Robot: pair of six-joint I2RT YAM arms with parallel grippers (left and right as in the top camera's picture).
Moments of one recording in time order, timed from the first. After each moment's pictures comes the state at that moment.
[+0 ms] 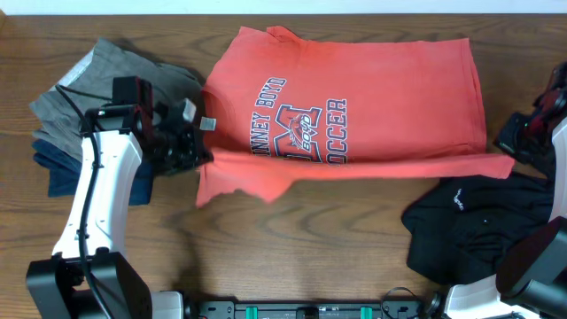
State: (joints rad) left arm 0.09 1.55 1.23 -1.08 0.55 -0.09; right arm -0.41 1.69 1.45 -1.12 0.05 0.27
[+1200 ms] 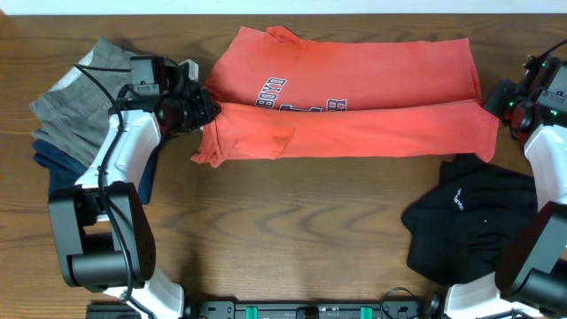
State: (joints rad) left arm 0.06 1.80 1.23 -0.45 0.57 -0.26; right arm -0.37 1.71 1.22 -0.34 -0.14 0.26
